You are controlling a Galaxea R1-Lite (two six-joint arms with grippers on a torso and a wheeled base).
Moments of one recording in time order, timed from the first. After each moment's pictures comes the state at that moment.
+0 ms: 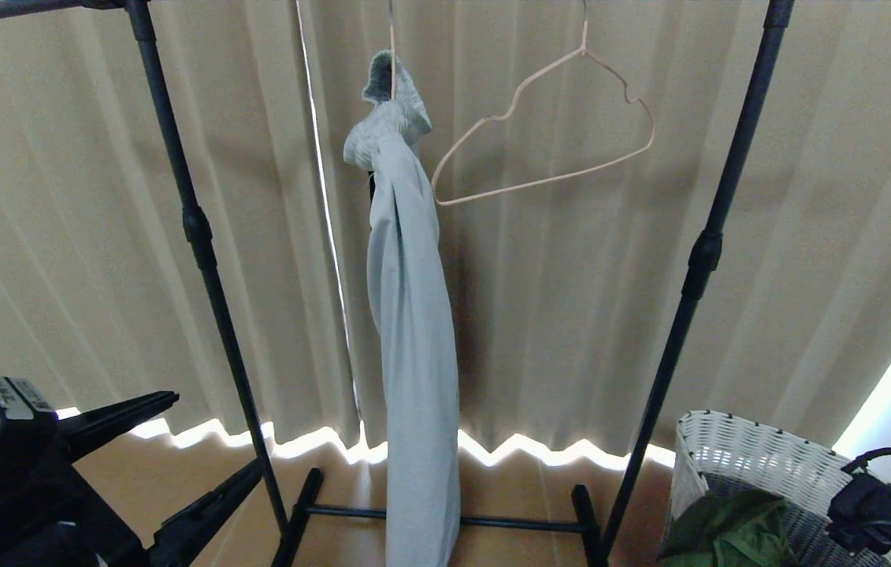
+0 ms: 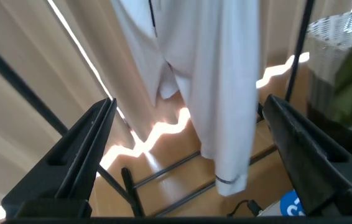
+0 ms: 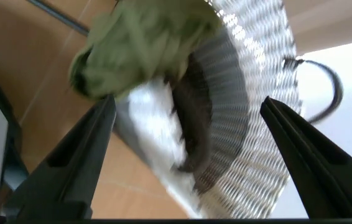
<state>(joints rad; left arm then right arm) -0.49 1.06 -0.20 -0.67 0.01 0.21 0.06 1.23 -0.10 -0.29 -0.18 -0.51</state>
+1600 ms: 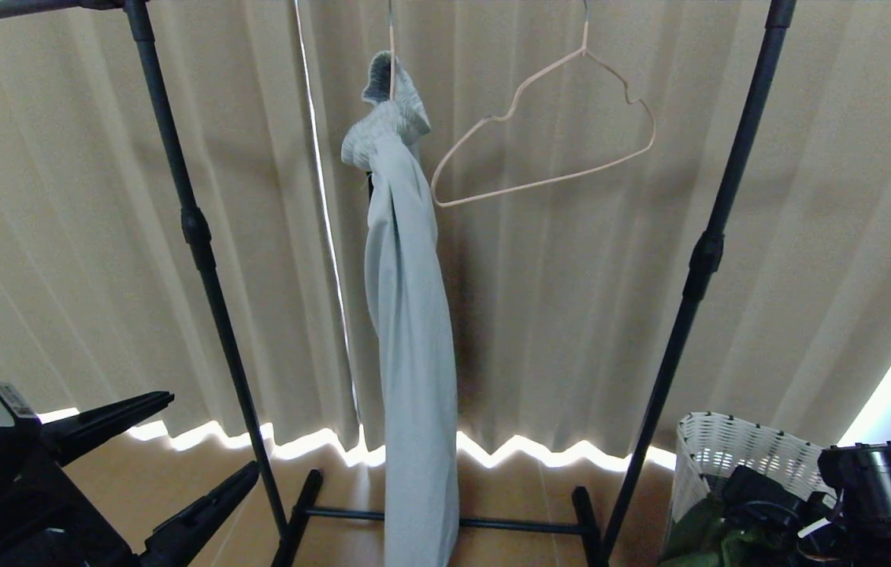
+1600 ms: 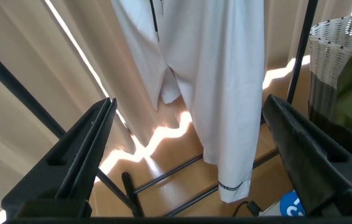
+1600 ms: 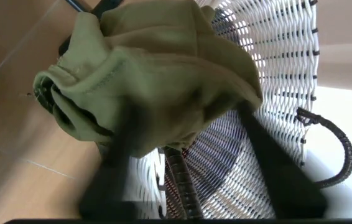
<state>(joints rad) -0.49 1.03 -0.20 -0.67 0.01 0.21 0.06 1.83 -0.11 -0.76 -0.18 -0.70</state>
